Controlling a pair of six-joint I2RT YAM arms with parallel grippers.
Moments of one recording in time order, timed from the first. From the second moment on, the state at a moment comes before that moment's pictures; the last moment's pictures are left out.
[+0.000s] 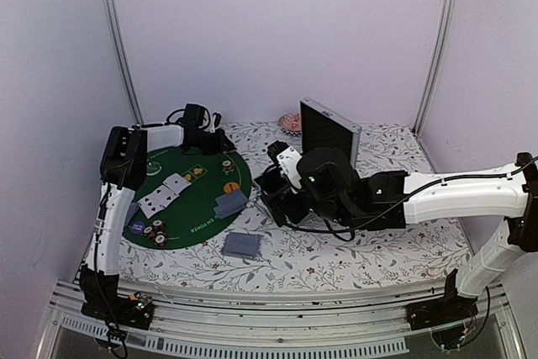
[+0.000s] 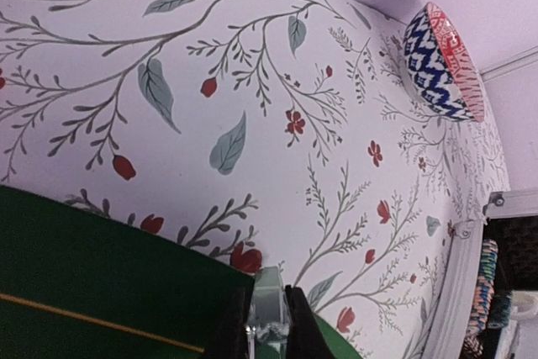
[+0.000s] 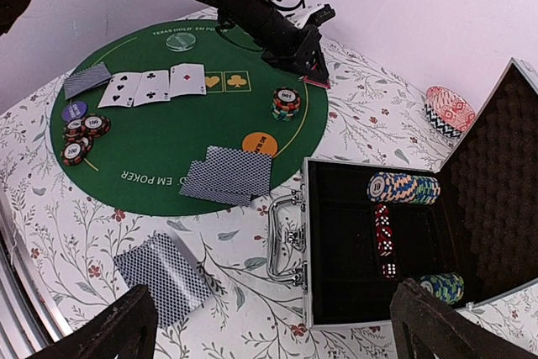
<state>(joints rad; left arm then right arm) -0.24 2.56 2.04 -0.23 0.45 -0.38 1.20 1.55 1.15 -0.13 0.49 0.13</state>
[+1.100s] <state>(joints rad) -0.26 2.15 1.89 -0.52 0.12 -0.16 1.19 1.59 1.27 -0.26 0.42 0.19</state>
